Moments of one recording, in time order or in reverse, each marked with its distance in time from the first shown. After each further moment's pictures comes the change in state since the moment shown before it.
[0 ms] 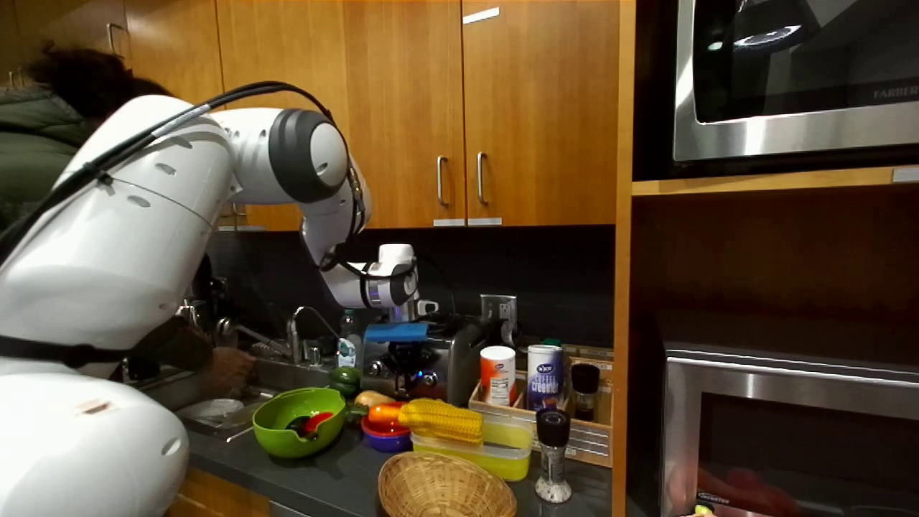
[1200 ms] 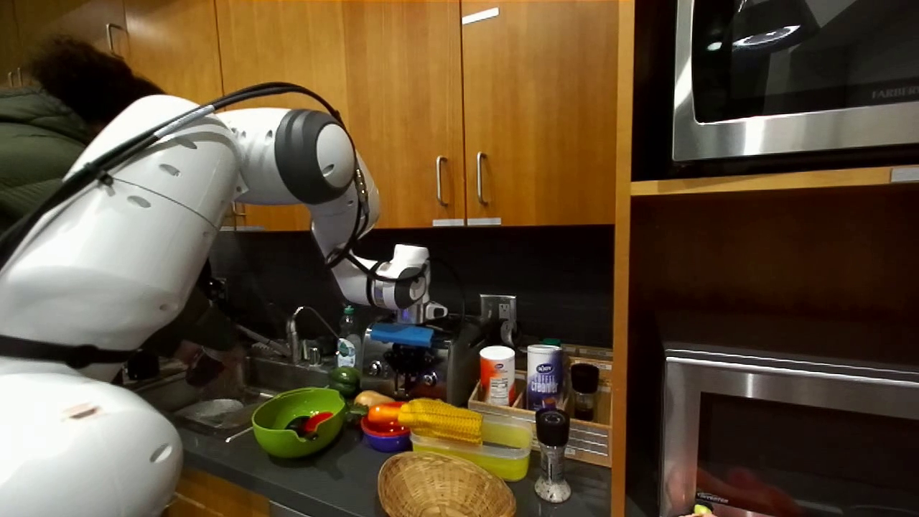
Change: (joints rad) arm -0.058 0.003 0.030 -0.001 0.158 0.008 -0.067
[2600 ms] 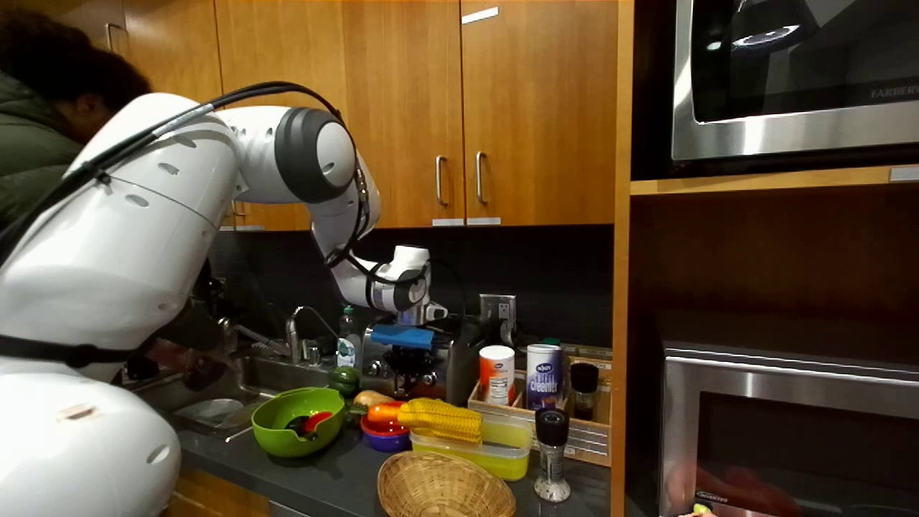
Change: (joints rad) arm -0.009 -0.003 0.008 -0.019 0.015 0.031 -0.024
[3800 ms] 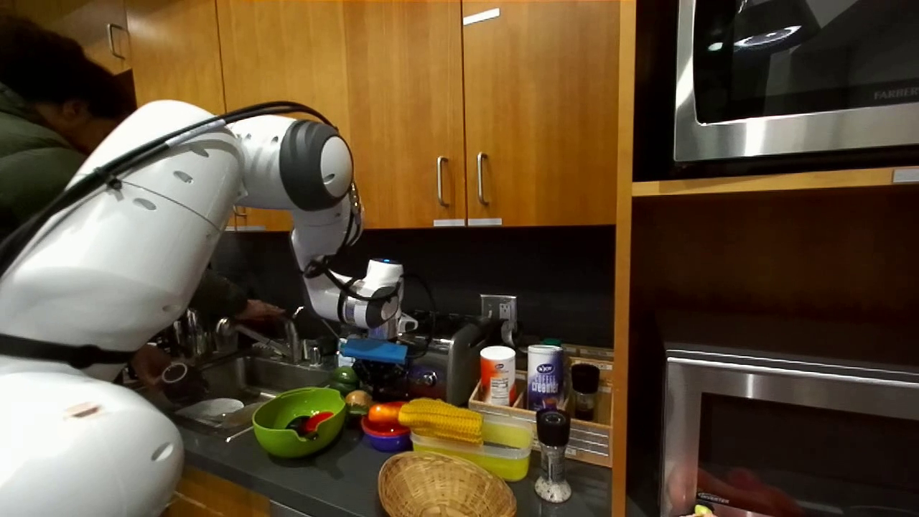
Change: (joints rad) arm 0.014 0.020 0.099 -0.077 0.026 0.119 -0.076
